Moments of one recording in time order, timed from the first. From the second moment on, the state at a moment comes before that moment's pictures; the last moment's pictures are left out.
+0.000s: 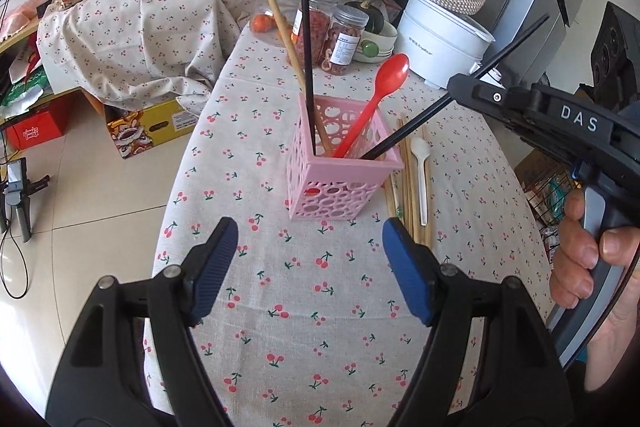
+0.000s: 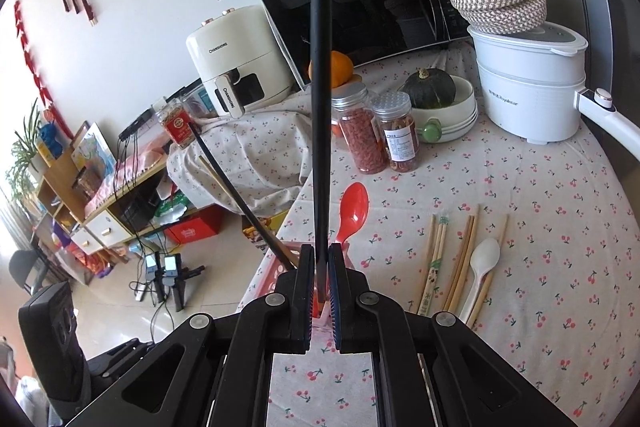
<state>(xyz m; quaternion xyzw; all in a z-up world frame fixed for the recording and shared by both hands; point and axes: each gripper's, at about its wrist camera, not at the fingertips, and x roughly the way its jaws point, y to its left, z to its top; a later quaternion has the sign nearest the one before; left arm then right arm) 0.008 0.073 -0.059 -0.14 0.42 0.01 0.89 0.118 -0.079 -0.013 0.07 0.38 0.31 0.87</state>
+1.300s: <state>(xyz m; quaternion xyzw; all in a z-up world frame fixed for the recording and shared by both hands) 0.041 0.036 -0.090 -0.15 0.46 0.01 0.87 0.197 -0.161 -0.143 0.01 0.51 0.11 0.86</state>
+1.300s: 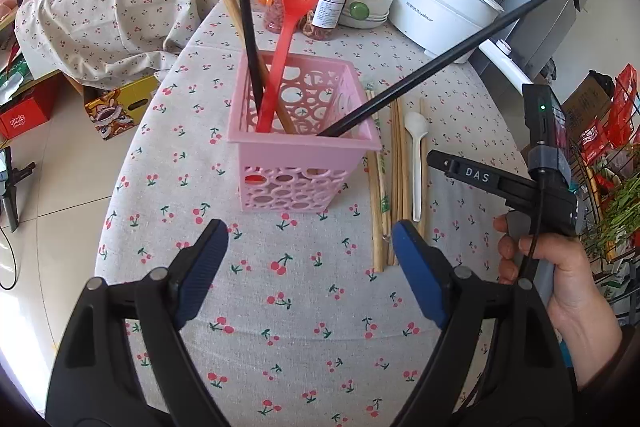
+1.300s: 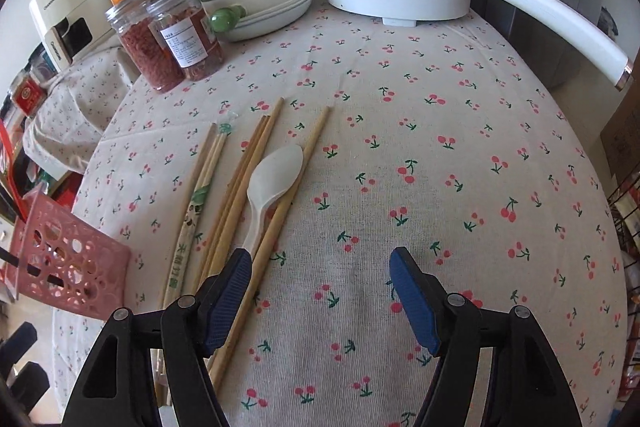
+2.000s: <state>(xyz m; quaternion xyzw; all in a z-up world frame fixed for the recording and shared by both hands) 0.046 -0.034 -0.090 -0.08 0.46 -0.06 0.88 0.197 -0.194 -0.143 0.03 0.56 0.10 0.82</state>
